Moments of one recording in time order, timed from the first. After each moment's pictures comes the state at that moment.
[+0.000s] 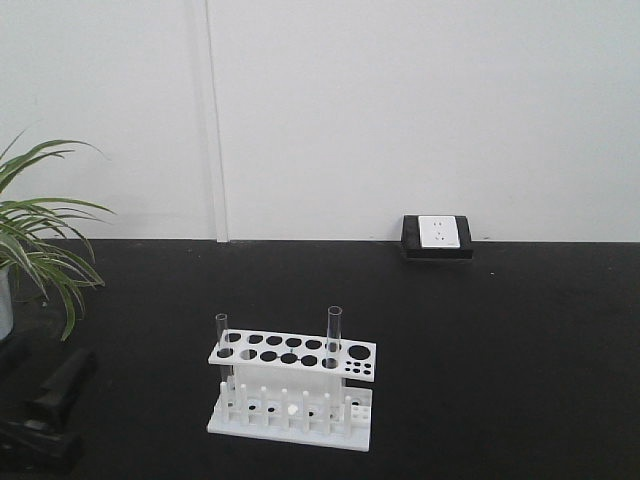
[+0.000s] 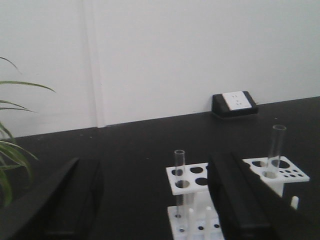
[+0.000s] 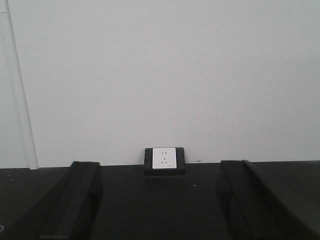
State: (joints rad) left arm -0.16 1.15 -0.42 0.14 -0.65 -0.19; right arm 0.02 0.85 -0.69 -0.03 -0.14 0.06
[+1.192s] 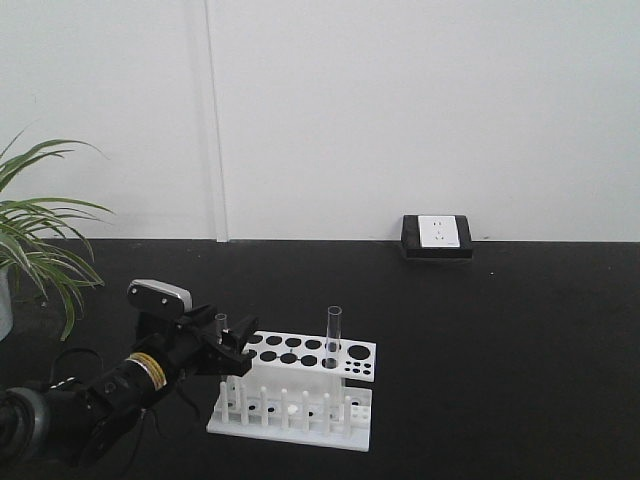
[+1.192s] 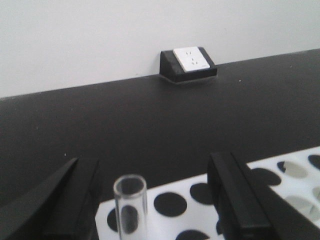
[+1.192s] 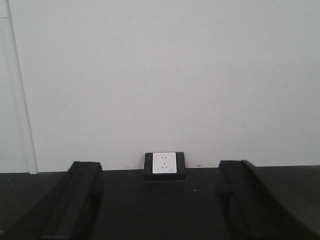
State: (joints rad) left arm -0.20 2.12 -1.23 0.41 -0.73 -0.41; right arm 0.02 0.85 -0.69 -0.03 -0.16 0.06
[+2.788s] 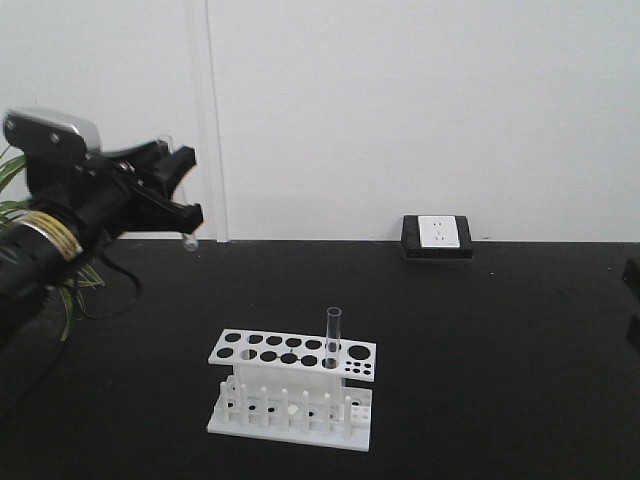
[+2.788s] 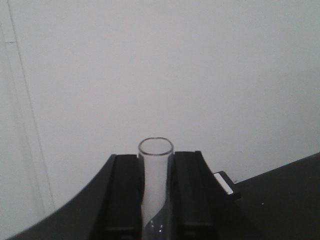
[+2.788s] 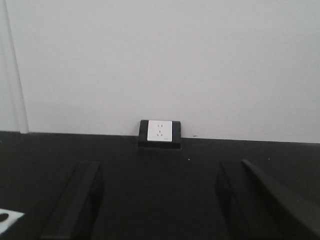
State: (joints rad) left arm -0.20 1.55 -1.23 0.43 -0.48 -0.39; right arm 0.02 0.98 -0.69 -0.14 -0.16 0.06
